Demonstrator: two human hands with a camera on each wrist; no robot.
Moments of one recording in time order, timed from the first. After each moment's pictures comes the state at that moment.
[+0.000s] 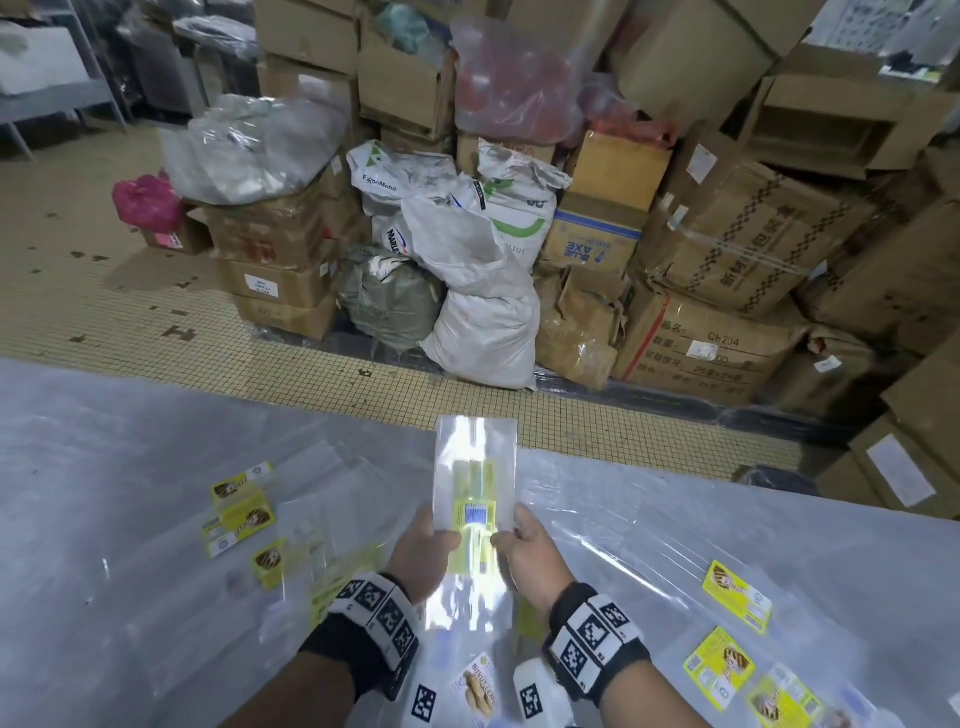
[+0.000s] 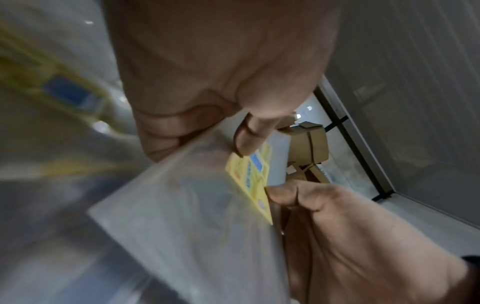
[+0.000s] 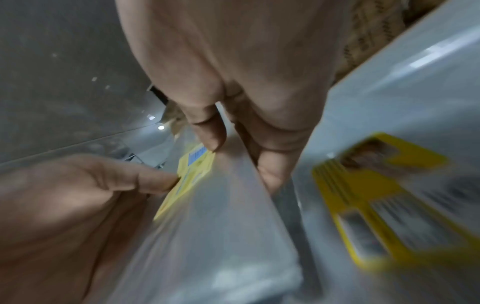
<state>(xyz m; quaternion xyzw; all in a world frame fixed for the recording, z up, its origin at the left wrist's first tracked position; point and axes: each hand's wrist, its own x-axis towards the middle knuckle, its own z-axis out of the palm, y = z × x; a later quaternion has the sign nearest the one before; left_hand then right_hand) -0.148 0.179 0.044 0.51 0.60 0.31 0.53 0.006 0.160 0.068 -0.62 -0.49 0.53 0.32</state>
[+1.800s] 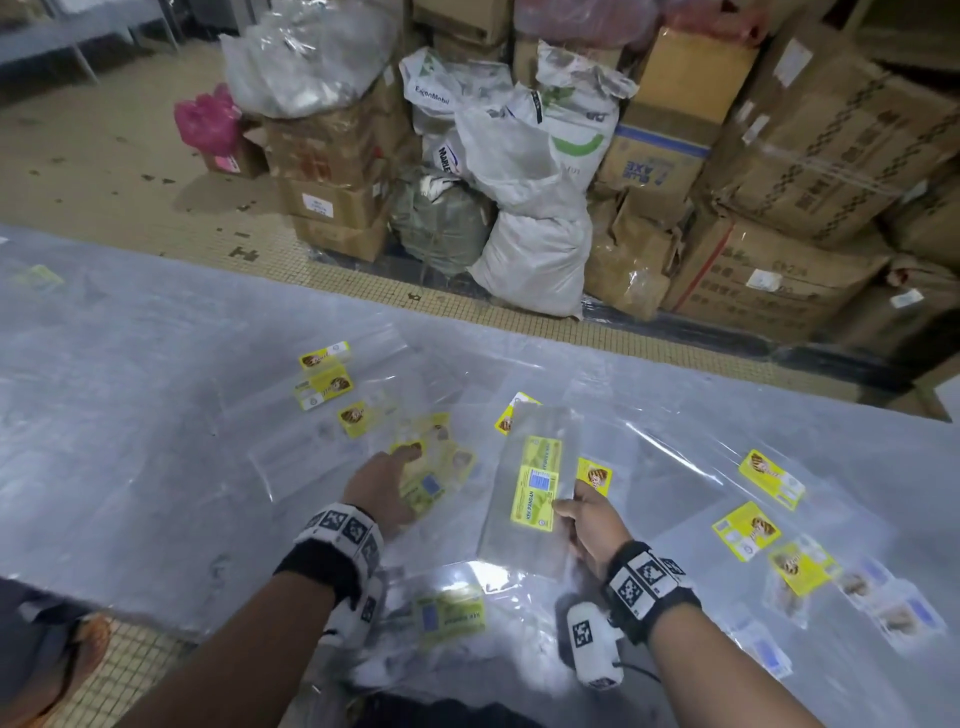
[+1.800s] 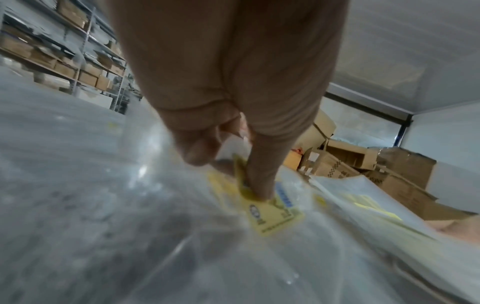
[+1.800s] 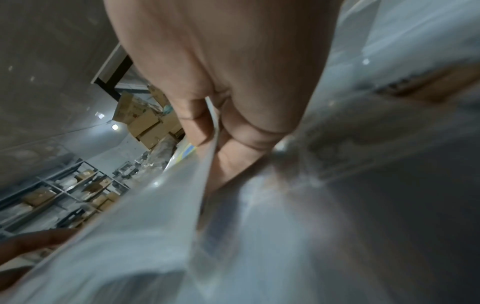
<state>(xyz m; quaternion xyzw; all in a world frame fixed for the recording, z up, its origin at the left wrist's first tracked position) -0.257 0.078 0.028 0.64 0.70 0.04 0.32 0.019 0.064 0.001 -0.67 -0.34 0.58 0.32</state>
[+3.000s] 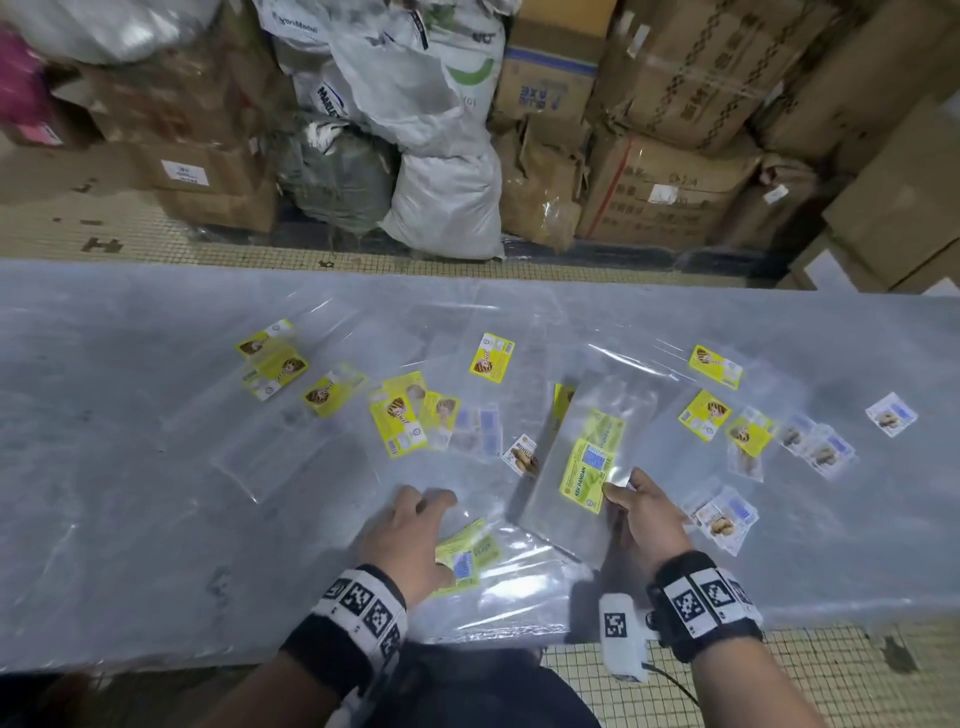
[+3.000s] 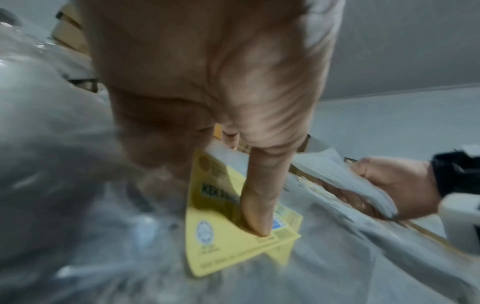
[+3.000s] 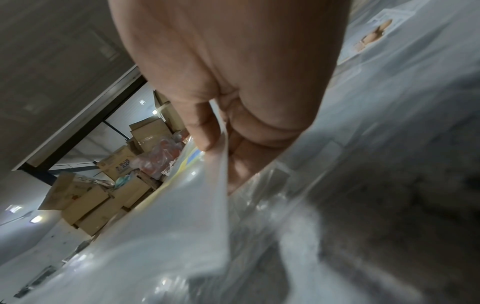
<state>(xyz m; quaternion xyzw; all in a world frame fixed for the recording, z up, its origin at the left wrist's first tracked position) -0.256 -0.002 0.001 0.77 0.56 -0.06 0.29 0.019 -0.038 0.032 -0.70 -0.17 0.50 0.48</state>
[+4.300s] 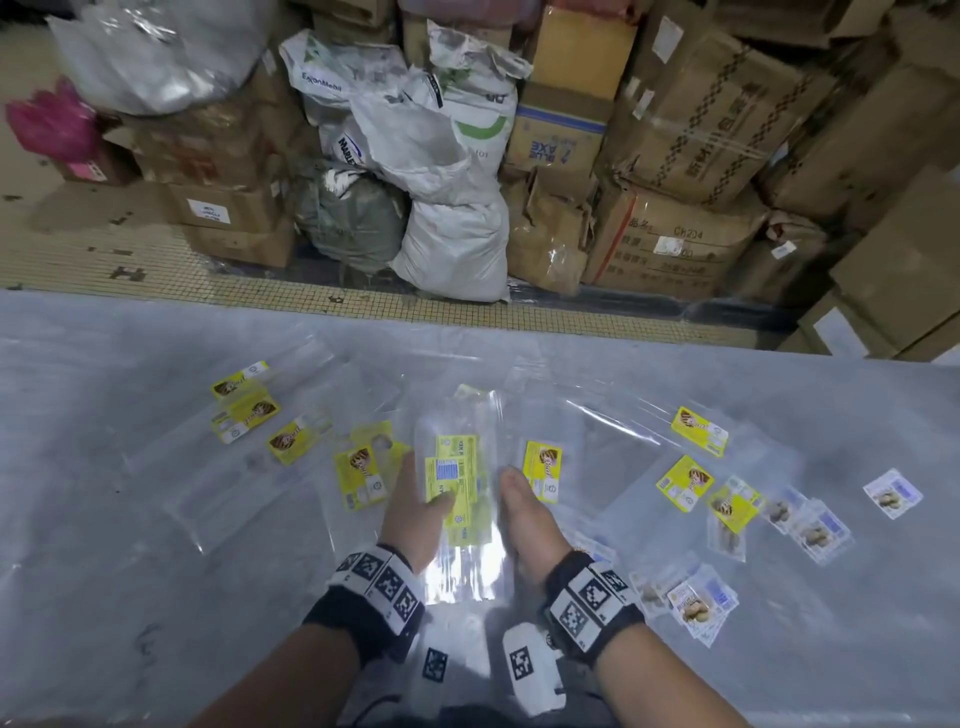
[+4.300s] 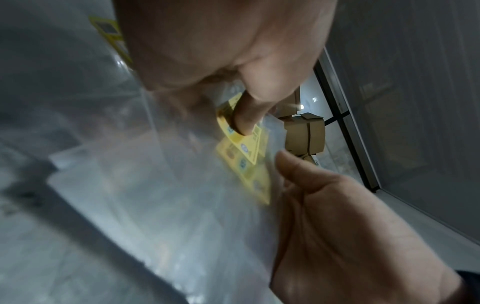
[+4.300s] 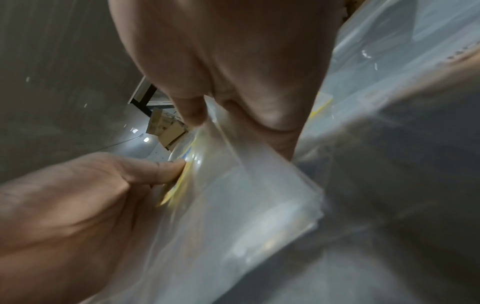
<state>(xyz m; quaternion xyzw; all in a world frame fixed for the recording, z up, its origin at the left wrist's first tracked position) -0.166 0.060 0.023 0.47 0.63 0.33 0.52 -0.030 0.034 0.041 -0.62 -0.30 0.59 0.42</state>
